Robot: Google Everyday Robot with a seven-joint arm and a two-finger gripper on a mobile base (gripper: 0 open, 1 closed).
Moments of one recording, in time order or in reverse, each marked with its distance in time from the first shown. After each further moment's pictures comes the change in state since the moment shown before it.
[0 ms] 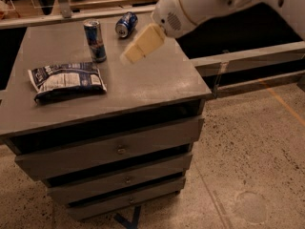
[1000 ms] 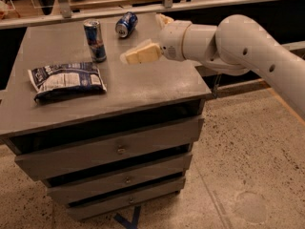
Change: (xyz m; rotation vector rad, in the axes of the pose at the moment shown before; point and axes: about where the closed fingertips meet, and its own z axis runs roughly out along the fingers) arm 0.007 -0.055 0.042 0.193 -0.479 -0.043
